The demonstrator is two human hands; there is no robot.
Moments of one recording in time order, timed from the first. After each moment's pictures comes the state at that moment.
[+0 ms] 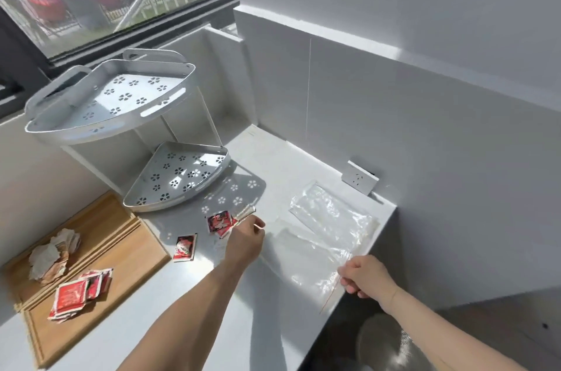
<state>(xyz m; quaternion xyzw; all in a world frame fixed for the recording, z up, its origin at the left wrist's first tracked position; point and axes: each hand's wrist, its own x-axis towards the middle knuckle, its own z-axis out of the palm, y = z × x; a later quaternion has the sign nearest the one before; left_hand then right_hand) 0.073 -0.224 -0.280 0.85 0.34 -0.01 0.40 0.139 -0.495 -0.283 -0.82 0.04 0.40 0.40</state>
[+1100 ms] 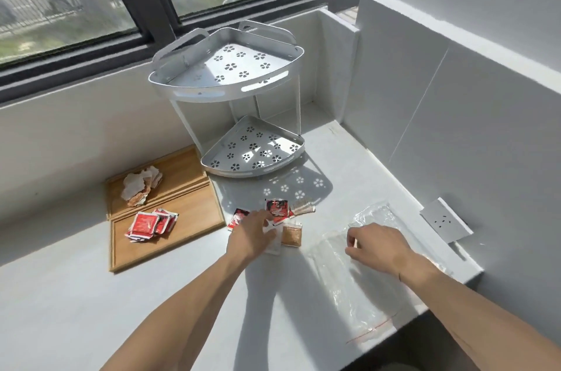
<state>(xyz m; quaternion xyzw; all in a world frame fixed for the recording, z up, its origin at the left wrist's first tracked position) 0.014 -0.163 -0.273 0.87 0.40 0.00 0.29 0.212 -0.370 -0.238 -0.85 -0.47 0.24 -0.03</state>
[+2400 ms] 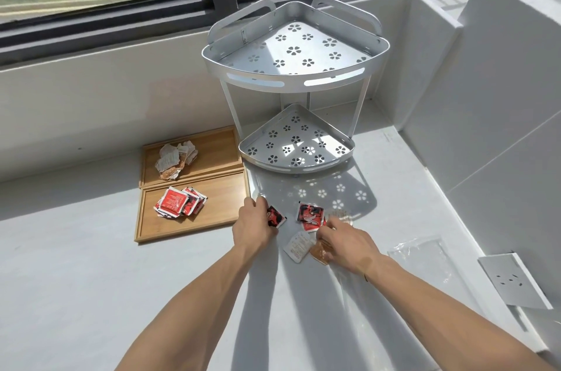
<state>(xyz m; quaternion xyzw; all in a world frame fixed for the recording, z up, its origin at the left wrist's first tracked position) -0.003 -0.111 -0.297 0.80 0.57 -0.04 0.19 0.179 -0.244 -0.287 -0.73 -0.64 0.23 -0.04</state>
